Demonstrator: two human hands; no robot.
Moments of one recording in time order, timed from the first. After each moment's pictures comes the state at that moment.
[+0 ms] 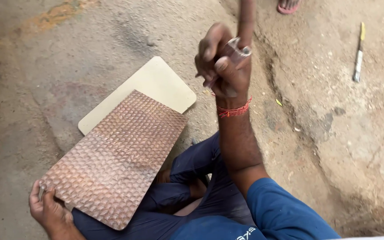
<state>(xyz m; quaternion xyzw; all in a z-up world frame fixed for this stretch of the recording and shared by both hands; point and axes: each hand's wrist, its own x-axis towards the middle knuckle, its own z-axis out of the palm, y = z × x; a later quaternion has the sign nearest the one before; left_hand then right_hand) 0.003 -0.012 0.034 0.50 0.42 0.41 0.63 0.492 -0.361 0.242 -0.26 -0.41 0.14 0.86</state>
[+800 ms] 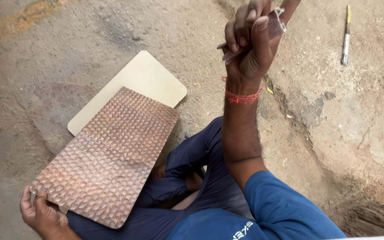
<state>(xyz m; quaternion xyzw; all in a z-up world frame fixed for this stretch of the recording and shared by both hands) -0.002 -0.012 0.036 0.51 0.42 0.42 0.63 0.527 -0.415 0.205 -0.22 -0.29 -0.06 0.93</state>
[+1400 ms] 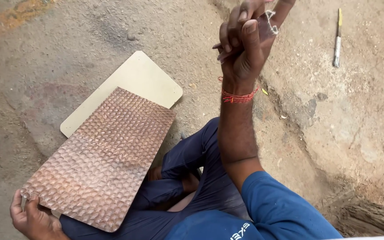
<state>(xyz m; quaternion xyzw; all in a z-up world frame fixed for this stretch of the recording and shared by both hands) -0.008 -0.005 0.021 0.51 0.41 0.43 0.62 0.526 -0.409 0.212 -0.27 -0.30 -0.08 0.91</state>
